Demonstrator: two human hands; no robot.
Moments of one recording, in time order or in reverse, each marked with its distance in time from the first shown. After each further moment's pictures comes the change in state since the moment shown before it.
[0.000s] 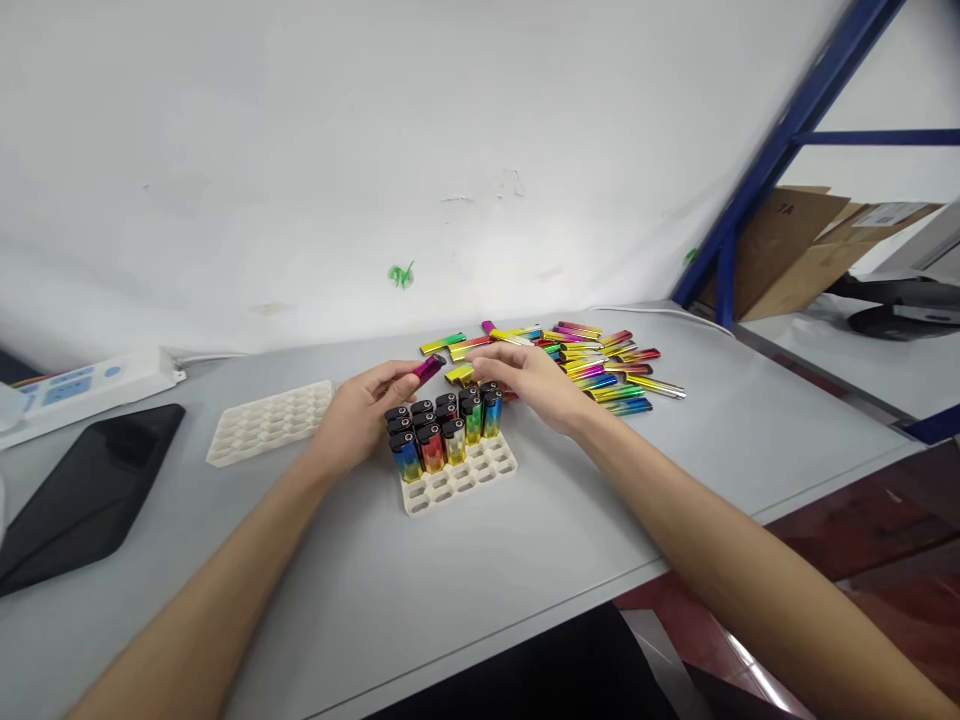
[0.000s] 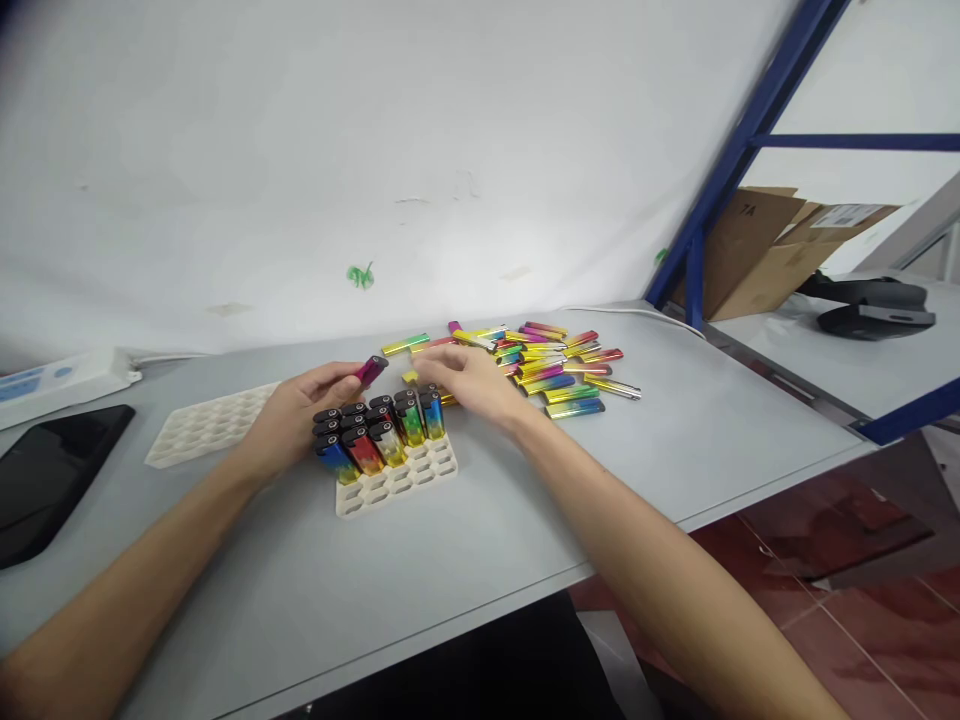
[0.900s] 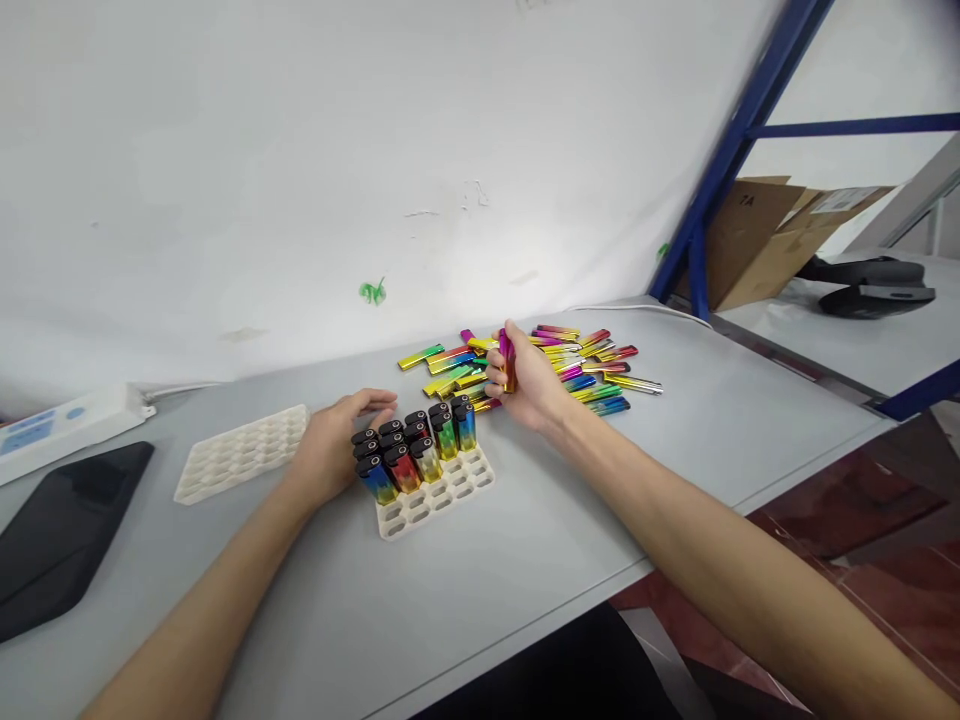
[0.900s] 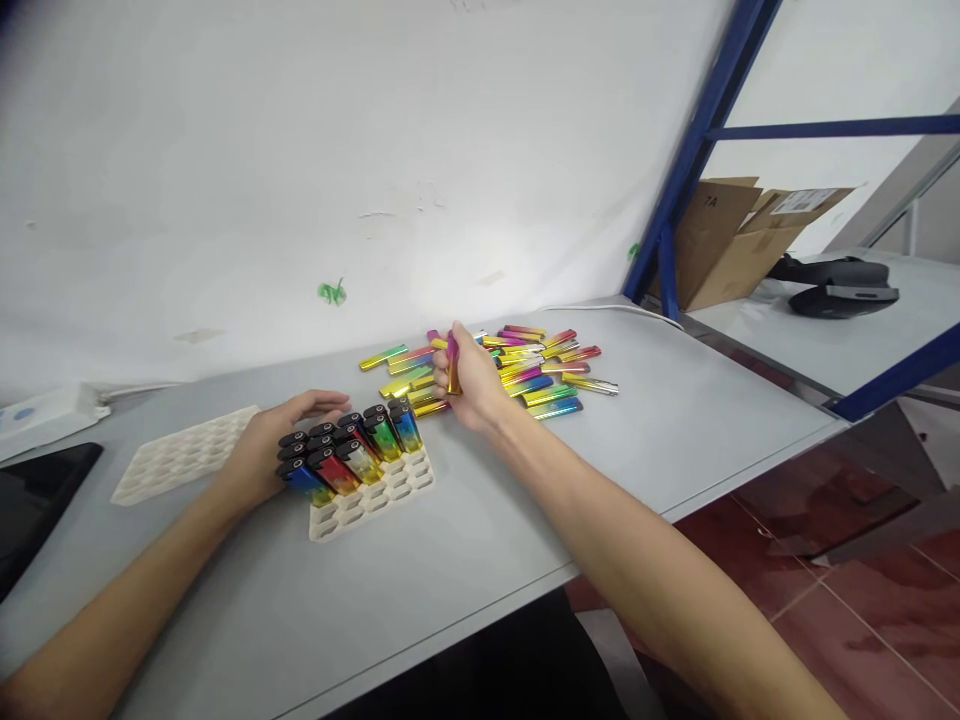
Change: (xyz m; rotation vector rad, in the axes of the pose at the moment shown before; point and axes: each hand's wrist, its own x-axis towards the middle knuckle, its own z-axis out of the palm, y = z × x) left_hand 0.007 -0.007 -0.004 0.342 -0.017 0.099; right_hand 0.014 -0.008 -0.005 0.773 0.294 0.155
